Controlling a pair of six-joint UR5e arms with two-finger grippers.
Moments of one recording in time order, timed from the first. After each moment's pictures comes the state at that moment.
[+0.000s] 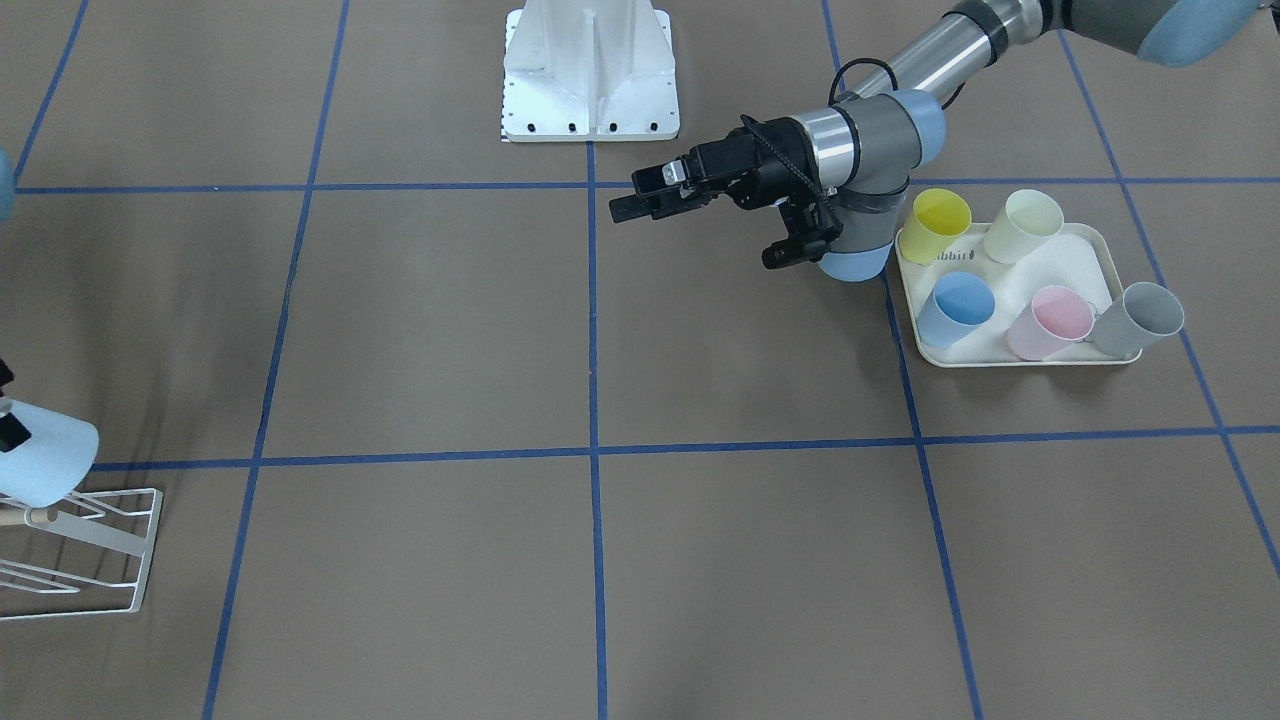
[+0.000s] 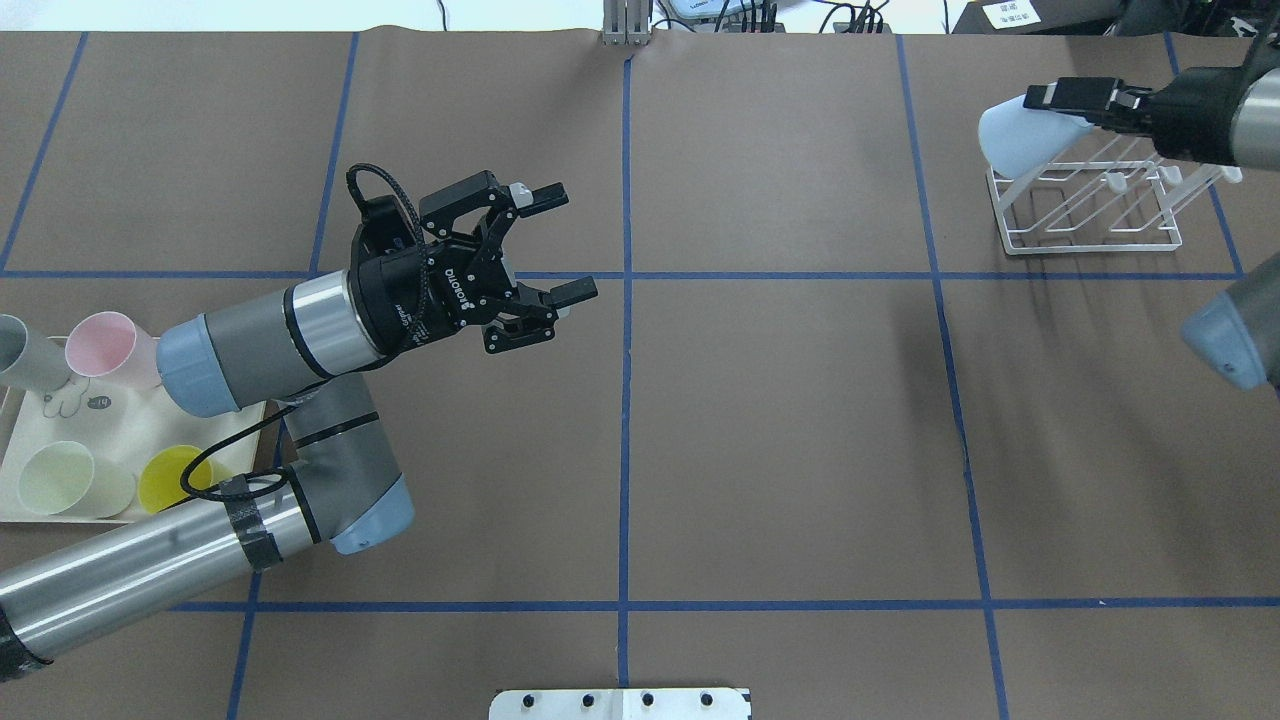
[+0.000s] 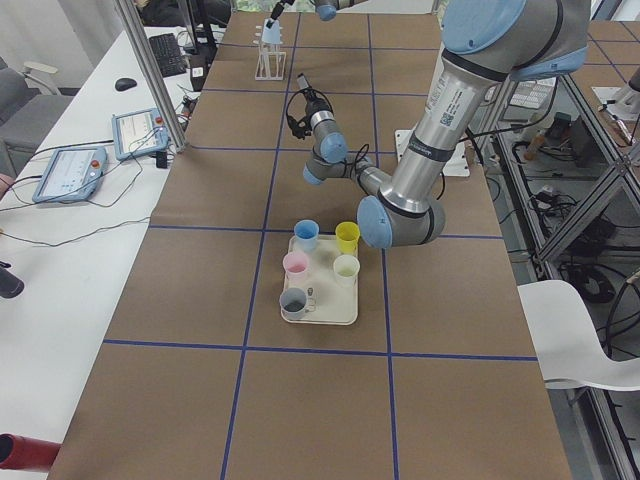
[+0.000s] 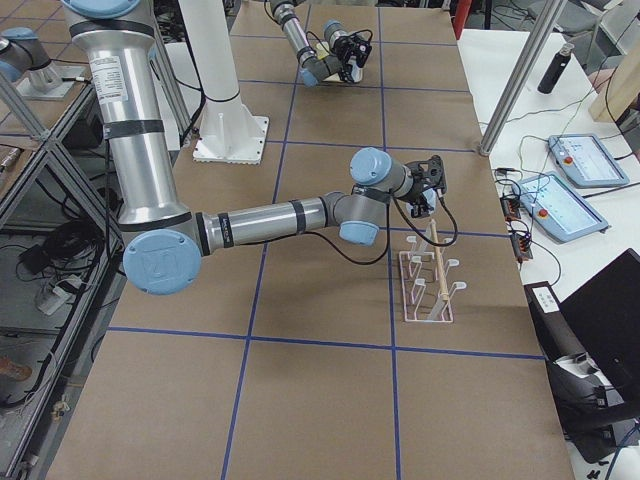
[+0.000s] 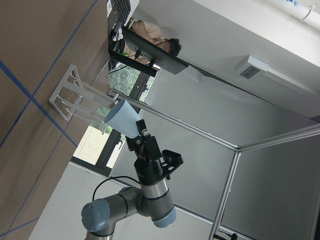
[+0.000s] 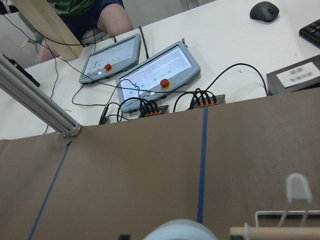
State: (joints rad) left arm -0.55 -2.17 -1.32 -3.61 -1.60 -2.37; right arm 1.25 -1.40 1.57 -0.51 2.14 1.04
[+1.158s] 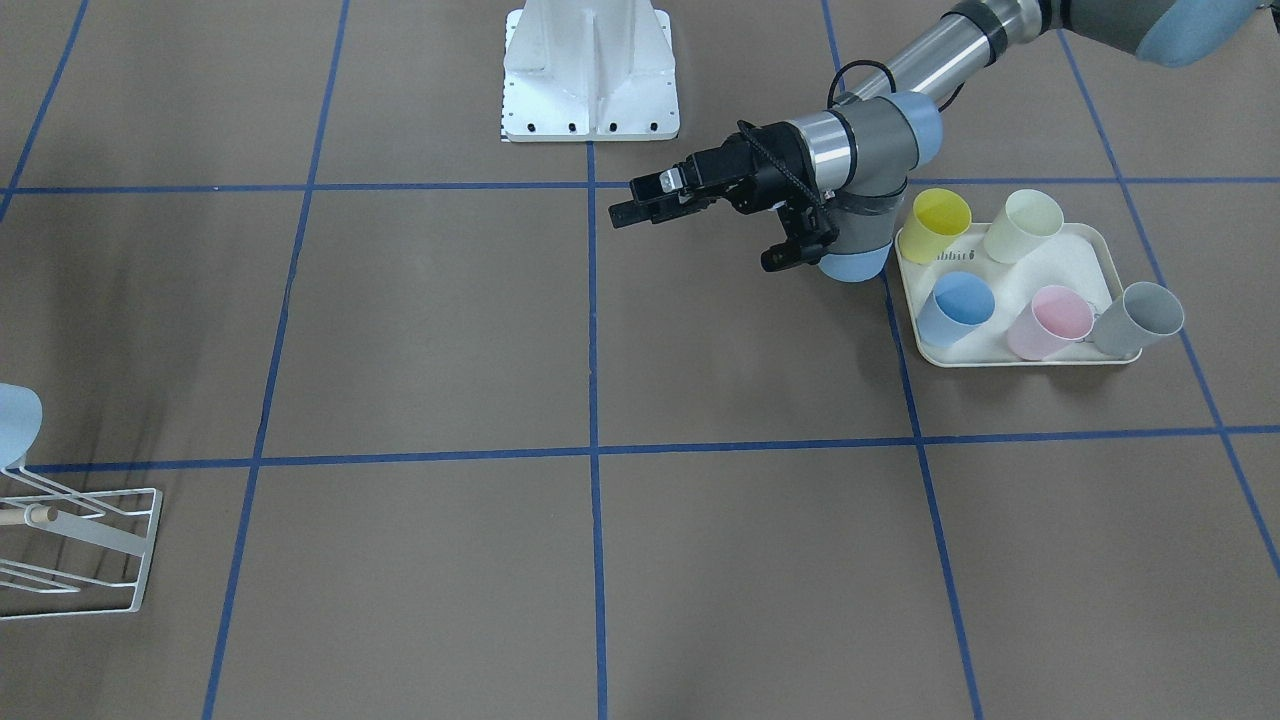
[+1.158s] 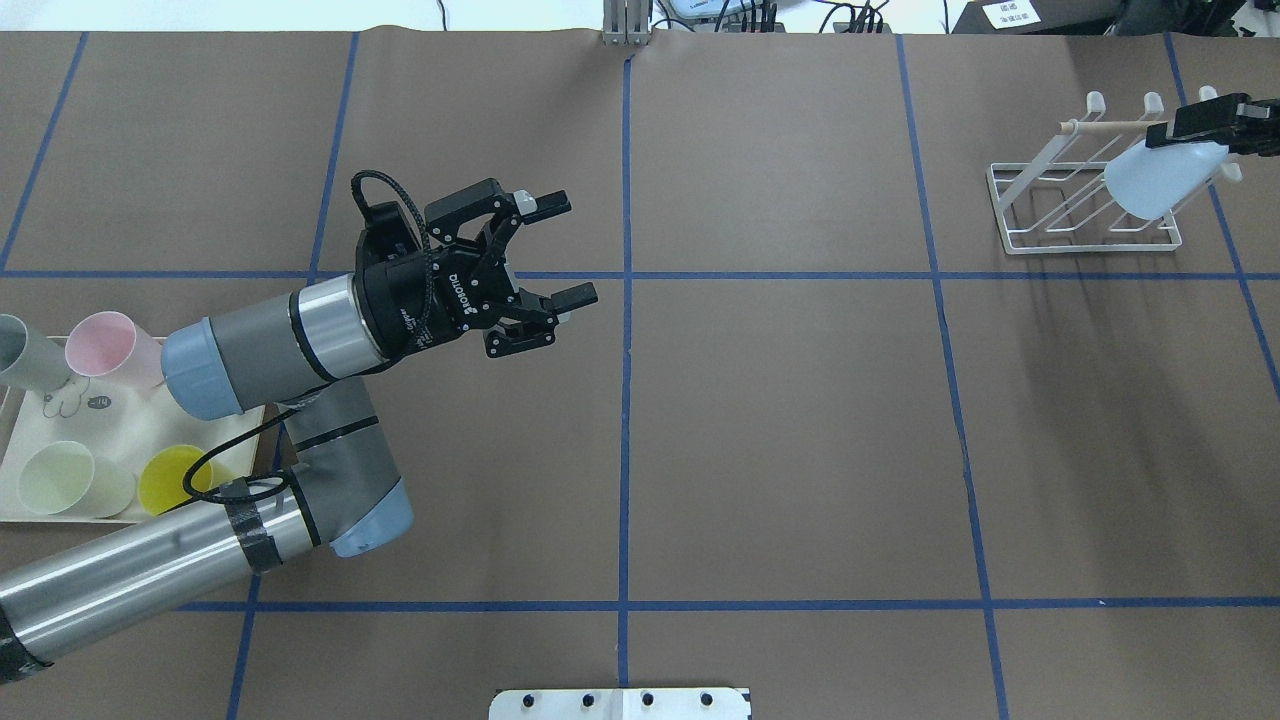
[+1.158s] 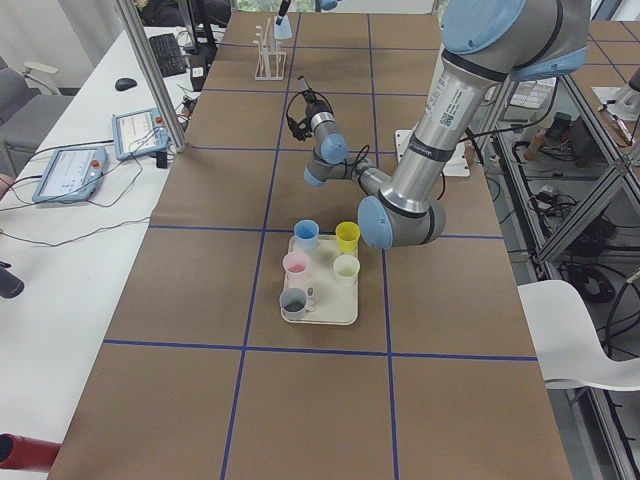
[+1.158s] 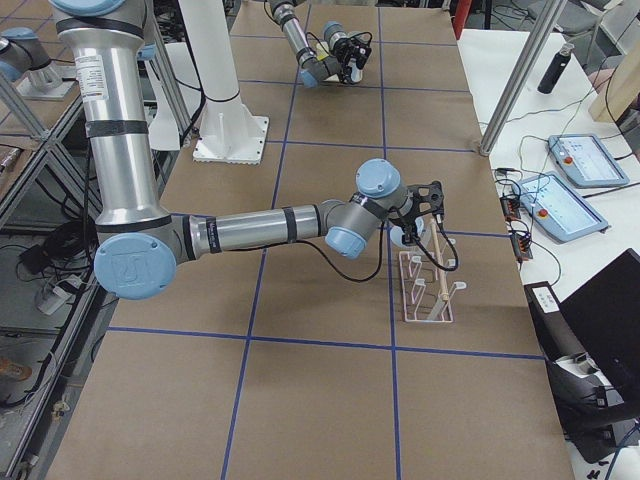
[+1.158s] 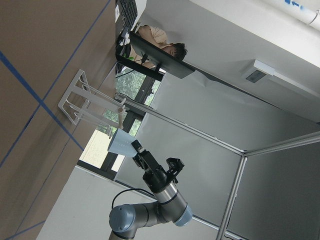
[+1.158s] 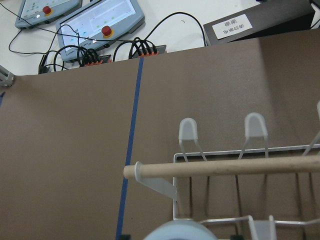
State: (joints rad) left arm -0.54 -2.17 -1.31 -3.60 -1.60 -2.37; right arm 1.29 -1.46 1.59 -0.71 2.25 0.90
